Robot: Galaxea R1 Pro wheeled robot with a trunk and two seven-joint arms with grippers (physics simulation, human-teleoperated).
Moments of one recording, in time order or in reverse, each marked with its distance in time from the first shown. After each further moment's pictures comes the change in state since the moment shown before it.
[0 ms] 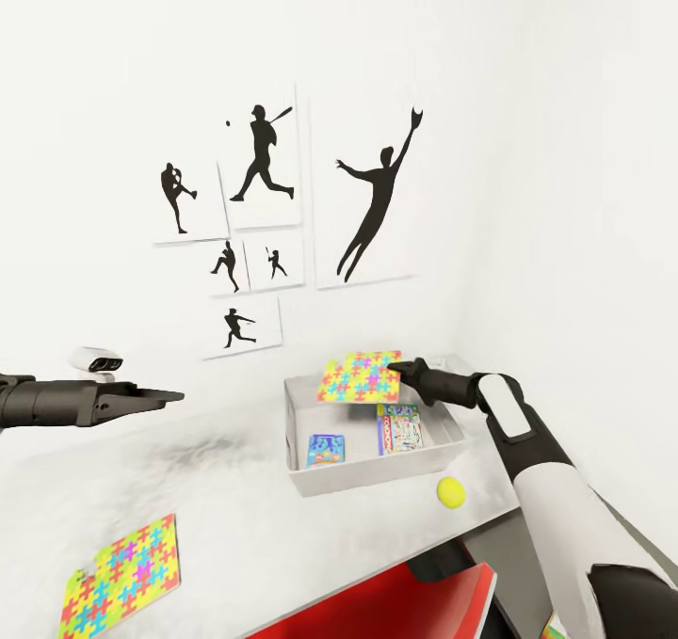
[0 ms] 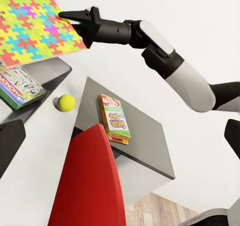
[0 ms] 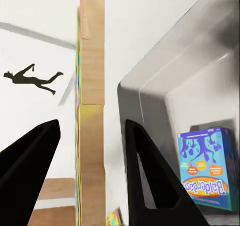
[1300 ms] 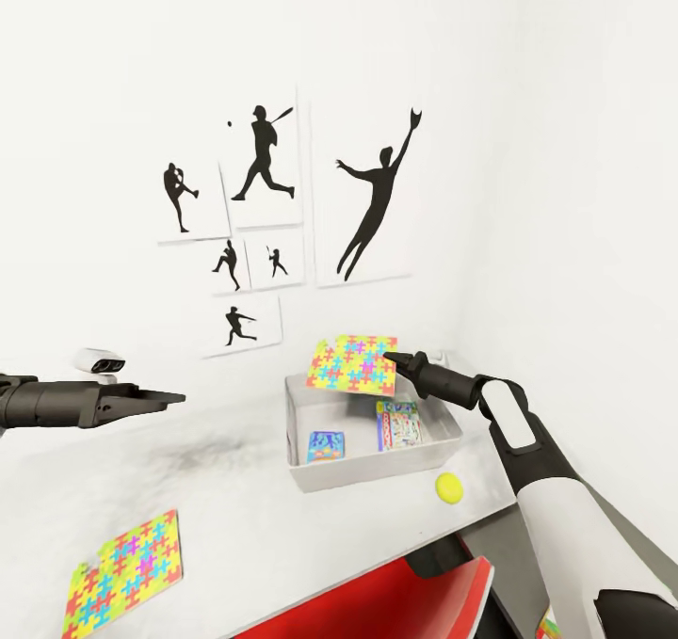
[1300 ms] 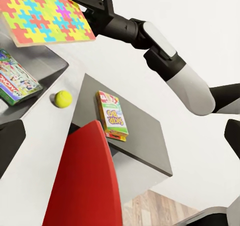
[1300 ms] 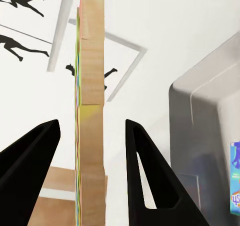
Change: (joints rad) left arm -0.001 0.000 -0.011 0.000 0.000 0.000 0.000; right arm 0.056 0.000 0.003 -0.097 -0.003 -0.013 0.193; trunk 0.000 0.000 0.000
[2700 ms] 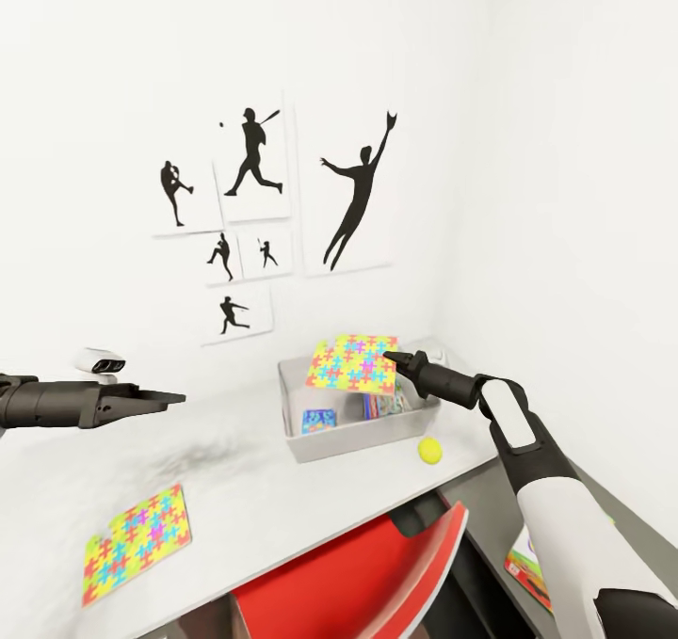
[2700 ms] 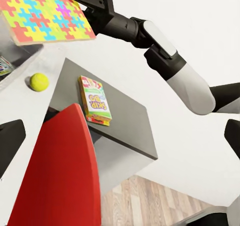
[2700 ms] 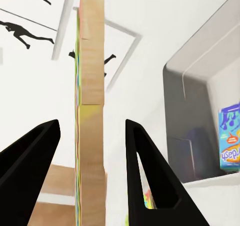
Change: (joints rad) left arm 0.000 0.000 -0.001 -0.002 -0.001 0.000 0.000; right arm -0.002 0.000 0.000 0.000 0.000 0.001 0.000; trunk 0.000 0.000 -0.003
